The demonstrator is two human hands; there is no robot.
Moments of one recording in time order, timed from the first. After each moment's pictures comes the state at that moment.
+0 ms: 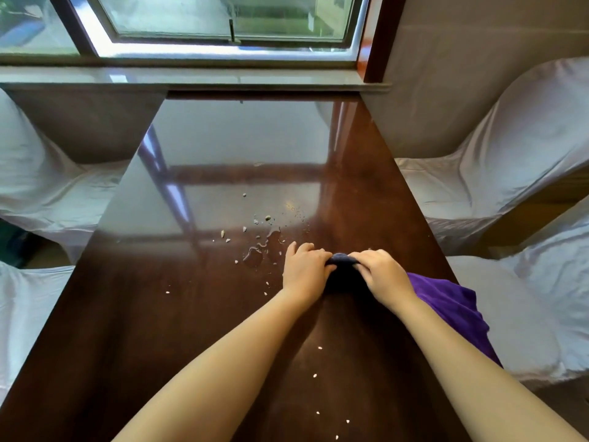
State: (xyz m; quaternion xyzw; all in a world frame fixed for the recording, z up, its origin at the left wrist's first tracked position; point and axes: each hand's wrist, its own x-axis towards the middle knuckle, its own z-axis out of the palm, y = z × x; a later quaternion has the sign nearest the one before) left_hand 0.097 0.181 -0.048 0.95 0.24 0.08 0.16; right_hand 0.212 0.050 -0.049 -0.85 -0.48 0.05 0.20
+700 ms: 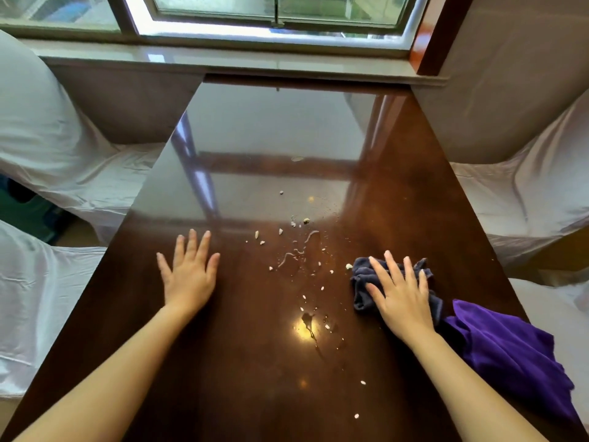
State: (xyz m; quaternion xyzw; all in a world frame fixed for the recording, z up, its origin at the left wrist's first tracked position) left_hand -0.070 0.363 -0.112 0.84 0.51 0.08 0.12; right_hand 0.200 0.099 -0.117 -0.91 -0.42 0.06 0.02
